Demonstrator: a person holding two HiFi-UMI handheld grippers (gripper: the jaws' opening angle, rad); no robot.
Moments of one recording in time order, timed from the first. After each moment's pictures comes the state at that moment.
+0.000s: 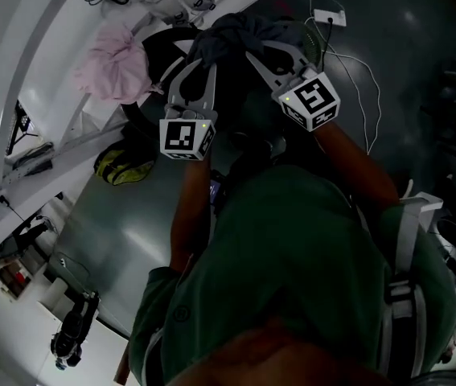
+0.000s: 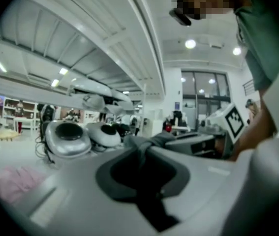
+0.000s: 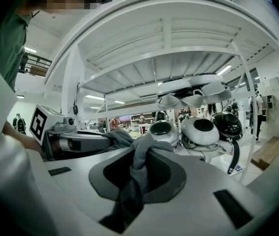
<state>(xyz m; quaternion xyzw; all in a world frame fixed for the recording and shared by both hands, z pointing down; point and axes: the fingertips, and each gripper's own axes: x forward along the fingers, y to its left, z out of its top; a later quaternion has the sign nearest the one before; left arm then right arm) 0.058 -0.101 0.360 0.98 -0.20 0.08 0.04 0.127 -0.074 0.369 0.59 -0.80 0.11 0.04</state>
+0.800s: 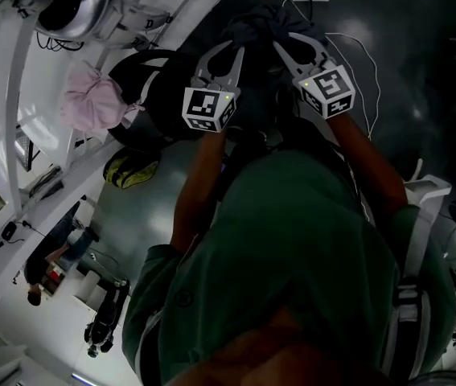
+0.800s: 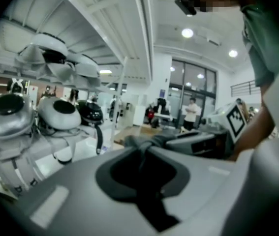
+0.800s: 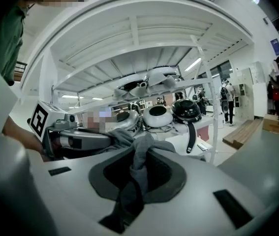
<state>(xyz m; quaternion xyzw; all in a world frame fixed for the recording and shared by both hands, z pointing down) 0.310 -0.032 0.443 0.98 -0.08 0.16 0.08 0.369 0.012 0.455 0.67 -0.72 0.19 0.04</state>
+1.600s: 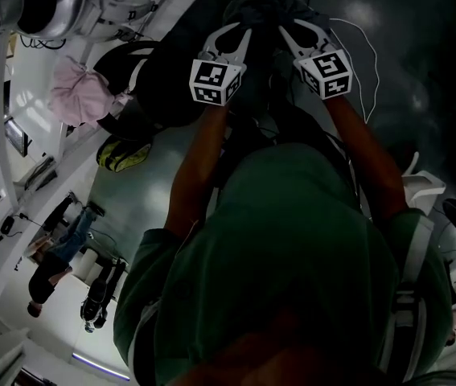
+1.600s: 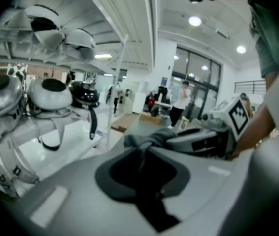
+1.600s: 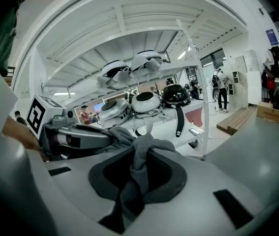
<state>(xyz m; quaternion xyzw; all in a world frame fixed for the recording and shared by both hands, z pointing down) 0.385 -0.020 0.528 0.96 -0.07 0.23 0.11 0.441 0.025 0.540 0.67 -0.69 0.26 0.06</state>
